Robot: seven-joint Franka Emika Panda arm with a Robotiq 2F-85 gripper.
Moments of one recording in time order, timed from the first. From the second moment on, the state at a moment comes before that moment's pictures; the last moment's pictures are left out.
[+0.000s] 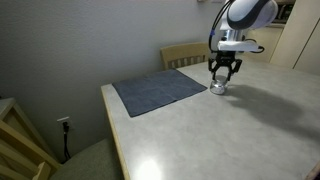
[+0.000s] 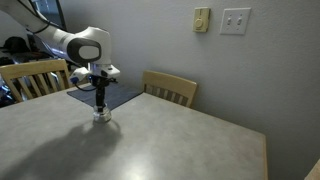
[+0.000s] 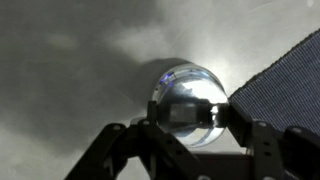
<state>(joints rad) 0.17 0.61 -0.02 -1.79 0.13 2.33 0.68</state>
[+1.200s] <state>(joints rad) 0.14 0.64 -0.02 -1.77 0.15 2.30 0.70</state>
